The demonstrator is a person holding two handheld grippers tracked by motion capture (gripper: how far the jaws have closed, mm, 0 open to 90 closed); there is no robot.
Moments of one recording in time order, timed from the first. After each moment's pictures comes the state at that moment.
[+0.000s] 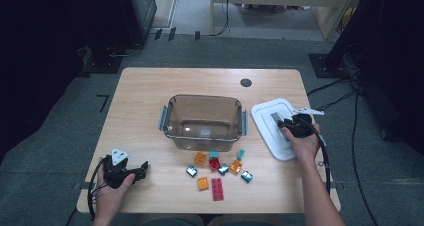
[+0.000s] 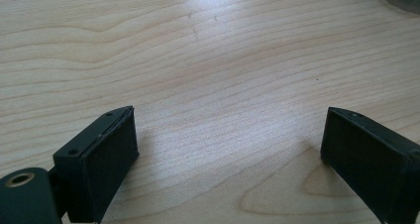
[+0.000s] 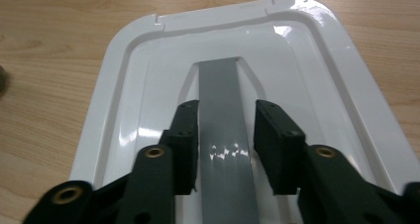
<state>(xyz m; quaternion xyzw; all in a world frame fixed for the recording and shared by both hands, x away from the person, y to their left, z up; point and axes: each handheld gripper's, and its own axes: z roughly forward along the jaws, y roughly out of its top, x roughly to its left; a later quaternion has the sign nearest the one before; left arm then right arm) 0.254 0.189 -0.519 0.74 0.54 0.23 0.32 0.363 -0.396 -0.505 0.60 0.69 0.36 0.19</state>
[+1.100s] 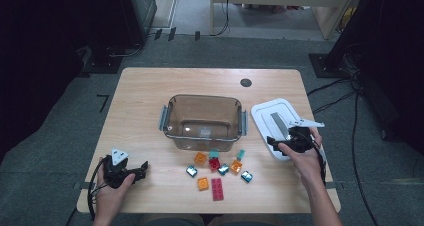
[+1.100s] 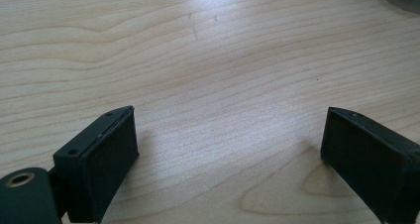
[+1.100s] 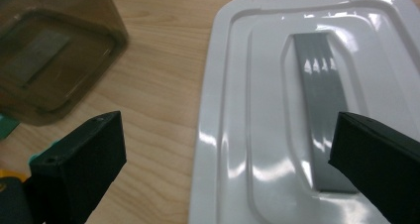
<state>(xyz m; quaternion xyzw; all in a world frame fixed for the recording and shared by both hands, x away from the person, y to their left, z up) 0.254 0.189 -0.519 0.74 0.54 0.23 0.32 0.302 -0.364 -0.478 0.55 0.72 0.38 0.16</state>
